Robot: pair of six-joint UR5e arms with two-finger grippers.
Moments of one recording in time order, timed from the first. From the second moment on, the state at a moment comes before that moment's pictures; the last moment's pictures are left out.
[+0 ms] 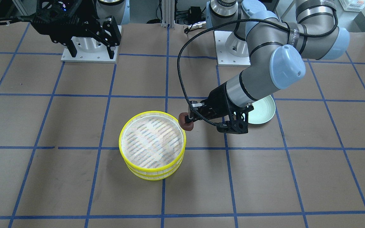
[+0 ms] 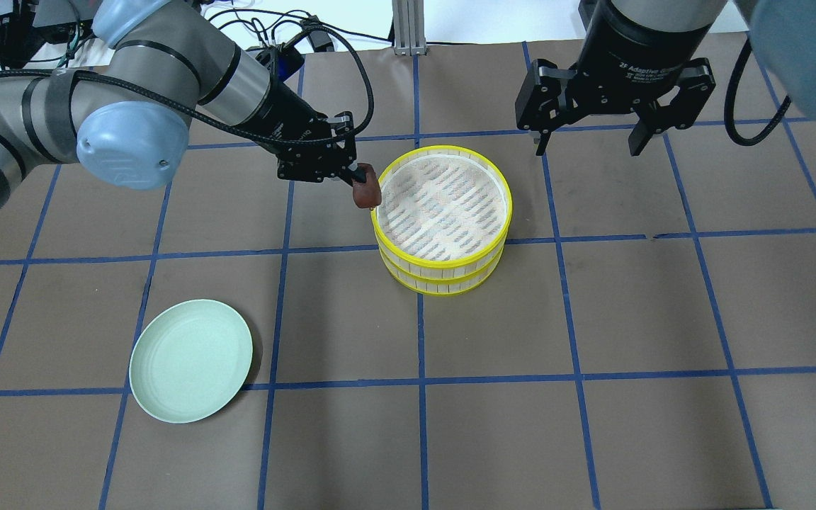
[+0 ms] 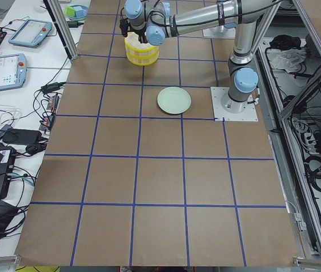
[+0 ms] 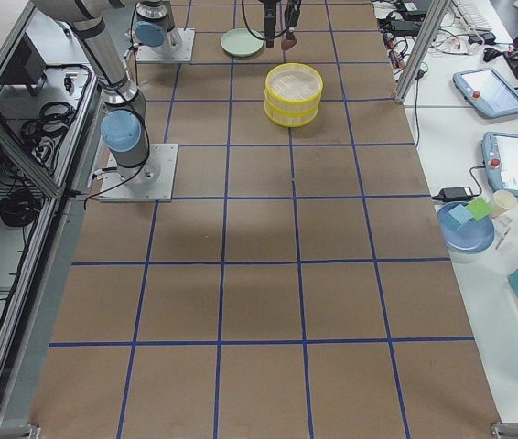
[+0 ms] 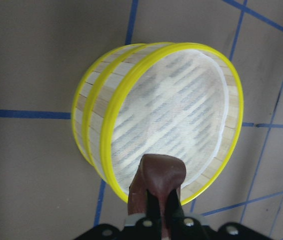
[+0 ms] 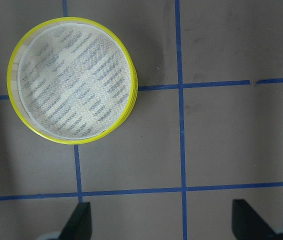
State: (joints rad) left arm -1.61 -1.80 -1.67 -1.27 0.96 -0.22; right arm 1.70 -1.60 1.45 -1.46 -1.56 0.18
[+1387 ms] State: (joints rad) left arm -1.70 -1.88 -1.67 -1.16 0.96 -0.42; right arm 1.70 -1.61 1.45 -1.47 -1.58 0.14
